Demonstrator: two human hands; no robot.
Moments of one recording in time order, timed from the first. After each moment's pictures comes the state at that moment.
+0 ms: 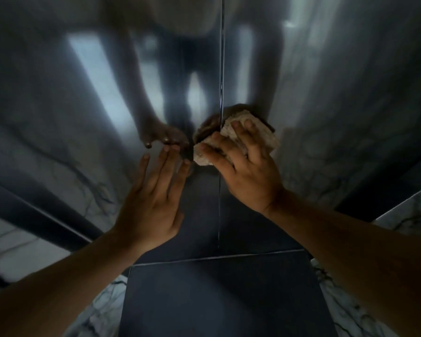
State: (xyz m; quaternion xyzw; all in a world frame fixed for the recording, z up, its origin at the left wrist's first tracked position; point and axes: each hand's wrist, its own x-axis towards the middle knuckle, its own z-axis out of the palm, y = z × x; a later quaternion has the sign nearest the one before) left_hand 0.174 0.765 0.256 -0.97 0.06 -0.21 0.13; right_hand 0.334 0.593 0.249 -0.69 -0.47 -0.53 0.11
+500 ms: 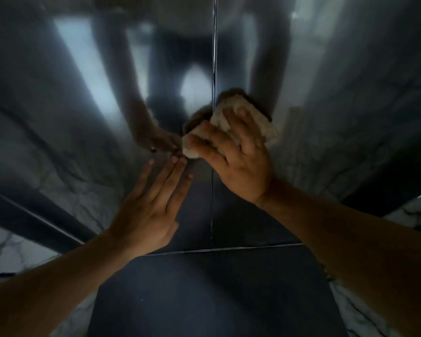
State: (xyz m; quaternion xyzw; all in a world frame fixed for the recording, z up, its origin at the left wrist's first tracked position) left_hand 0.182 0.763 0.080 -0.96 0.11 -0.19 0.18; right_hand 0.354 0.603 0.107 -0.64 -0.49 -0.56 0.15
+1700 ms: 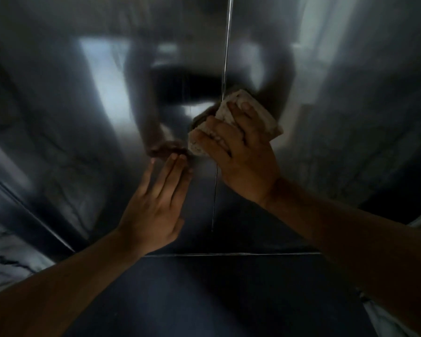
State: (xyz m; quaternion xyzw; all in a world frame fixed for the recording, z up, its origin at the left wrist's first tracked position) left_hand 0.187 0.756 -0.101 -0.95 0.03 -0.23 0.19; right_hand 0.355 0.603 -0.054 -0.65 -0.50 -0.56 0.12
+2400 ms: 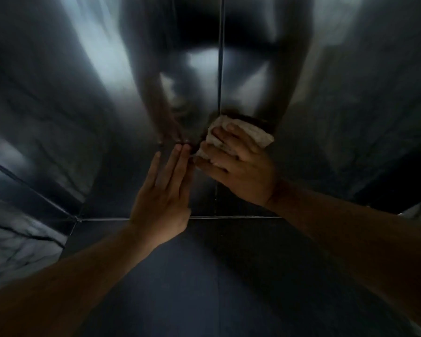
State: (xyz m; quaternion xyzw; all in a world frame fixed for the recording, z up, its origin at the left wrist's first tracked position) left_hand 0.189 0.737 -0.212 -0.97 0.00 -0.19 0.16; right_hand 0.348 0.589 -0.192 -0.64 -0.59 -0.49 0.07
